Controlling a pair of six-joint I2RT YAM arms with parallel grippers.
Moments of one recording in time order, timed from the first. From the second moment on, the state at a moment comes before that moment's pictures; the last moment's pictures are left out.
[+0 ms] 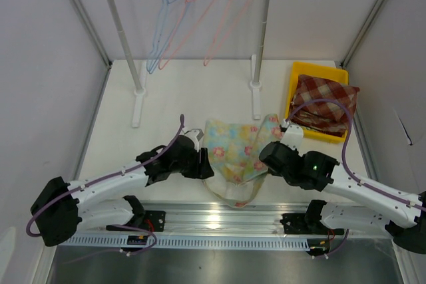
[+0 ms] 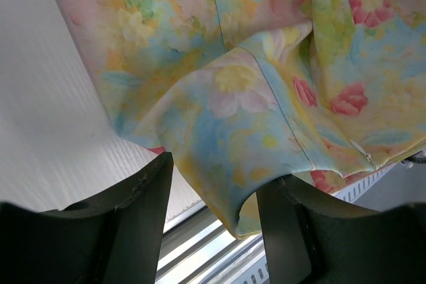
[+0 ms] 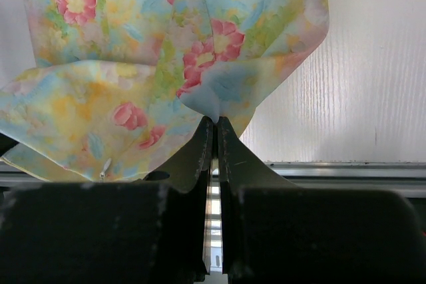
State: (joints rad) left arm -0.86 1.09 0.58 -0.30 0.08 -0.72; right arm 1.08 0.94 0.91 -1.01 0.61 1.04
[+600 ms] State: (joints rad) left arm -1.14 1.06 0.51 -0.39 -0.05 -0.83; right arm 1.12 0.92 0.91 -1.05 0.62 1.10
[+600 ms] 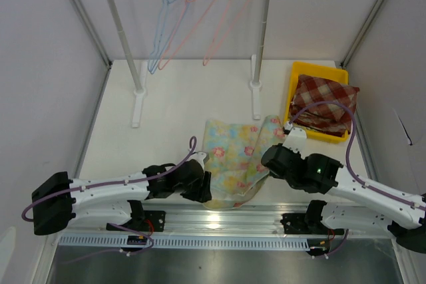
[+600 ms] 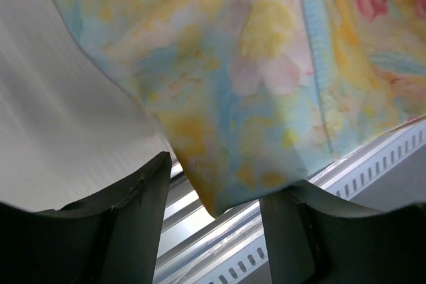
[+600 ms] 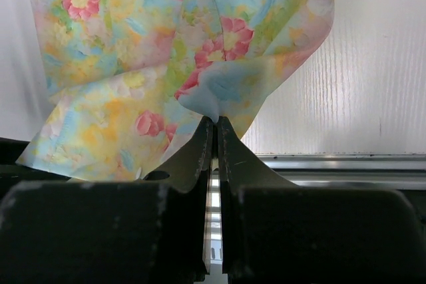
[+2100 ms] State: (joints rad) left arm -0.99 0.94 0.35 -0.32 0.07 -0.93; right arm 0.73 1.06 0.59 -0.96 0.29 1.04
